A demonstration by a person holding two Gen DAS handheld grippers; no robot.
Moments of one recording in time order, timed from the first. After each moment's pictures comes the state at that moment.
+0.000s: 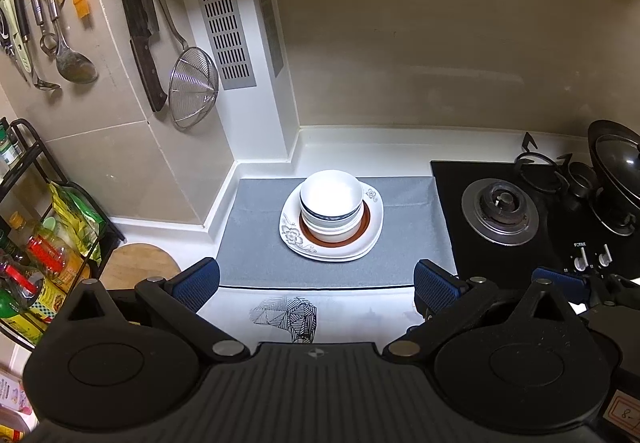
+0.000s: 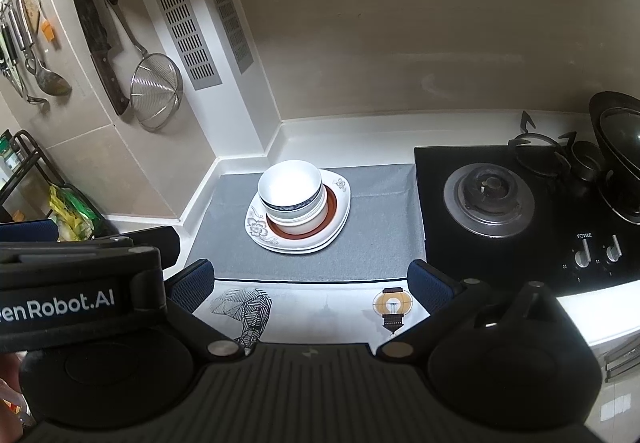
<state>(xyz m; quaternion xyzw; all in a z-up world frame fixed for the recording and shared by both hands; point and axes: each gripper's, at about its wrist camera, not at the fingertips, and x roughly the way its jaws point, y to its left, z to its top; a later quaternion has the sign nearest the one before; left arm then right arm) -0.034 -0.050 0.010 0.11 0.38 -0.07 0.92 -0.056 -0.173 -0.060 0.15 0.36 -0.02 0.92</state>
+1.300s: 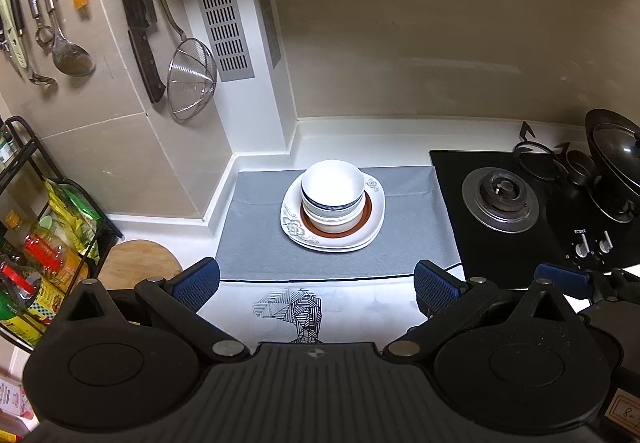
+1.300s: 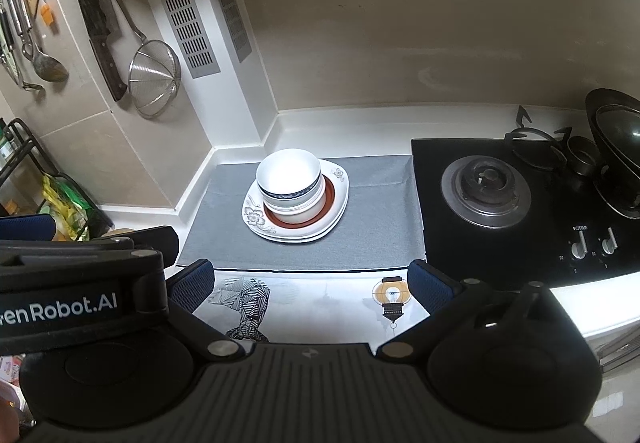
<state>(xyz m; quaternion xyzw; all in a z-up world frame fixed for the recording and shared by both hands) -0.036 -0.036 -0.001 0.12 0.38 -0.08 0.91 -0.059 -0.152 -0.067 0.14 0.37 -0.04 0.92</state>
